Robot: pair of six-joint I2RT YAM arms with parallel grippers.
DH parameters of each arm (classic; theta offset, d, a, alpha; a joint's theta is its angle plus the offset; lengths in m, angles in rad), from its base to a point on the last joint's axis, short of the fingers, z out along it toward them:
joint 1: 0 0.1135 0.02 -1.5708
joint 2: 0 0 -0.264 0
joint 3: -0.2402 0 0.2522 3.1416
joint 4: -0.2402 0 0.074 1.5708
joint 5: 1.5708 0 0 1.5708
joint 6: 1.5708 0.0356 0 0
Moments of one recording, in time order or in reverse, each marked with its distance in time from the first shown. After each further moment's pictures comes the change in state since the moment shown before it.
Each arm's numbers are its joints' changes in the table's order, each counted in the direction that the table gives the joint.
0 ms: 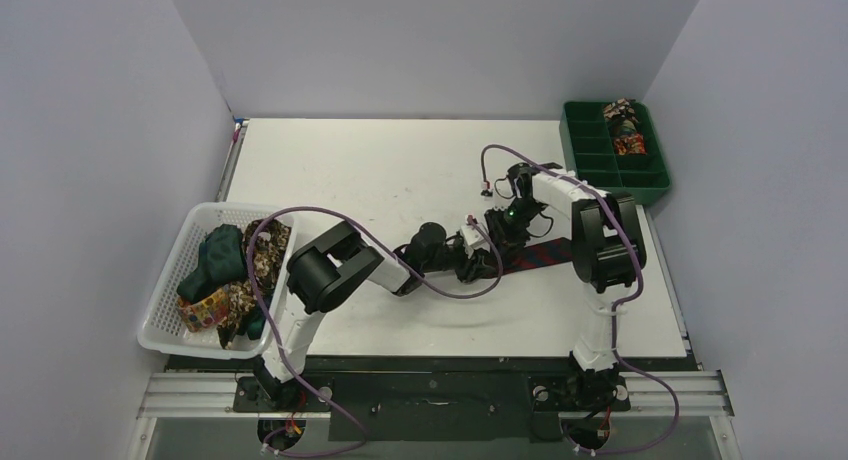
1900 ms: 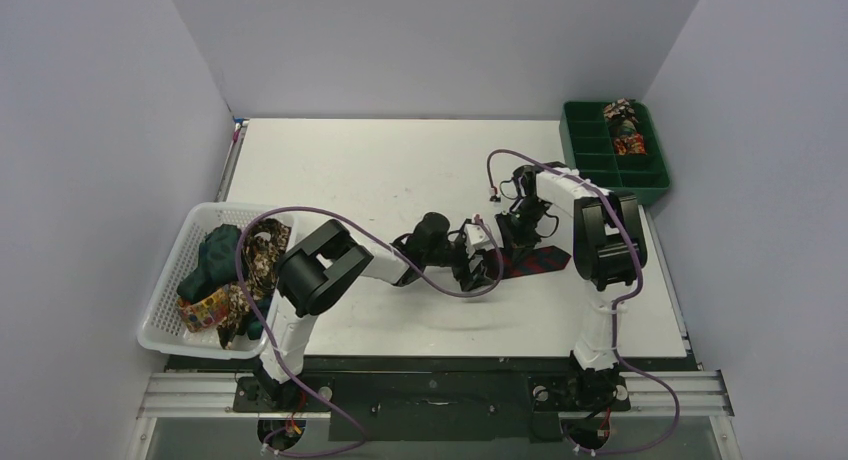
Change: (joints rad) left arm 0.020 -0.098 -0.029 -0.288 0.113 0.161; right arm -0.035 0.018 -0.006 -0.080 0.105 -0.036
